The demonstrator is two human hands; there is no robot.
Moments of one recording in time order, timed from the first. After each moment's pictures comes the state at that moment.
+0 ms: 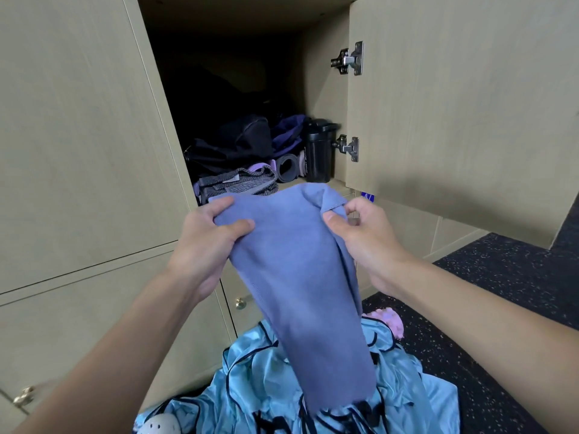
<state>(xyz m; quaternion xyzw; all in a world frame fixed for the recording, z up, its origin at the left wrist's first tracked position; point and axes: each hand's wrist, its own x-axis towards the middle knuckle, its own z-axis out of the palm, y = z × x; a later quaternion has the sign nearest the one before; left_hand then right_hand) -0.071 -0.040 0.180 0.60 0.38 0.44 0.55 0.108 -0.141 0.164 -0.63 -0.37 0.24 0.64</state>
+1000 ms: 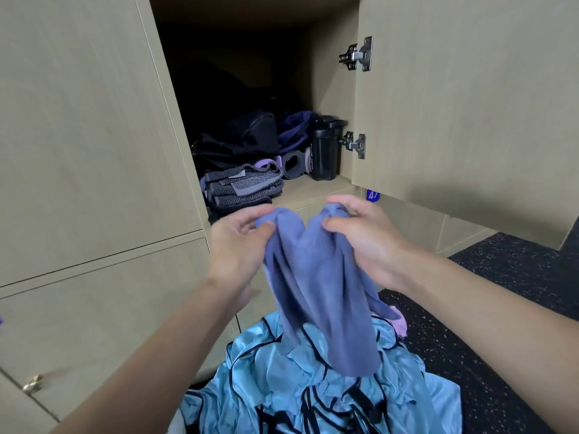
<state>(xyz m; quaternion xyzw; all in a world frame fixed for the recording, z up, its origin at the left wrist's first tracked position) -0.047 -0.064 0.162 0.59 0.36 0.48 0.54 0.104 -0.136 0.167 -0.58 -0.35 0.34 0.65</state>
